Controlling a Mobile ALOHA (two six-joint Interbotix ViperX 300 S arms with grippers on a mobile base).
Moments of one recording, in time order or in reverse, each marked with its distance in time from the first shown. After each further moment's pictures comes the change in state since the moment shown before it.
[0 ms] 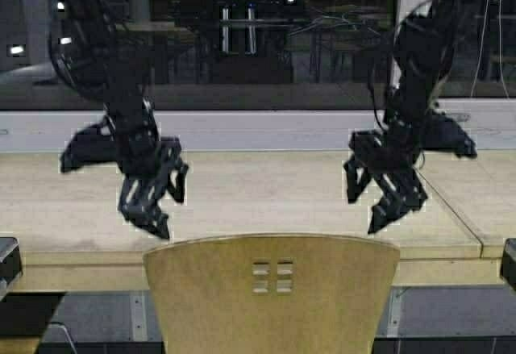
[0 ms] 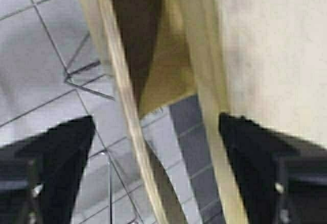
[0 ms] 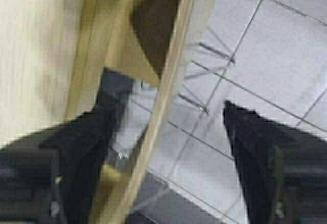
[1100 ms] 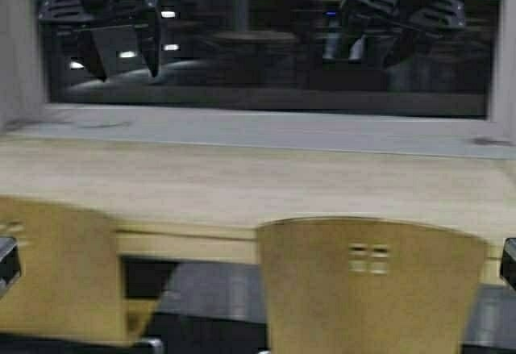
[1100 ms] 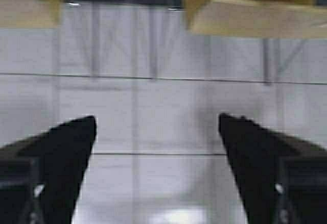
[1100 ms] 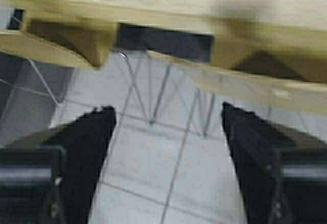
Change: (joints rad) left arm 0.057 -0.755 0.173 0.897 0.476 0.588; right arm 0.064 -0.738 0.267 -0.589 0.023 -0.546
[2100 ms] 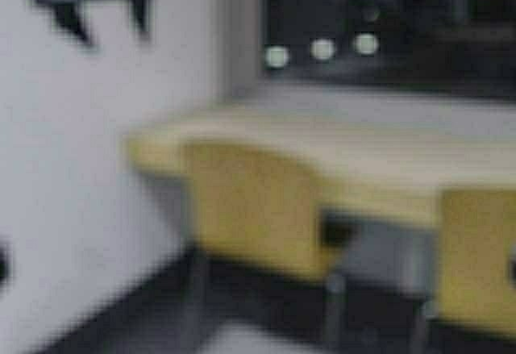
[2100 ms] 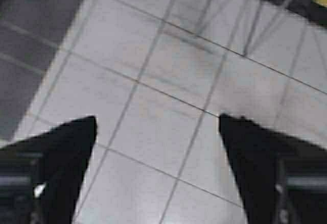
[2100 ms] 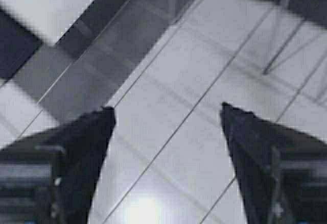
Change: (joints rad) left arm 0.011 0.009 -0.054 0.012 -0.040 -0.038; right arm 0.006 0.025 -0.018 -0.017 -0.012 0.000
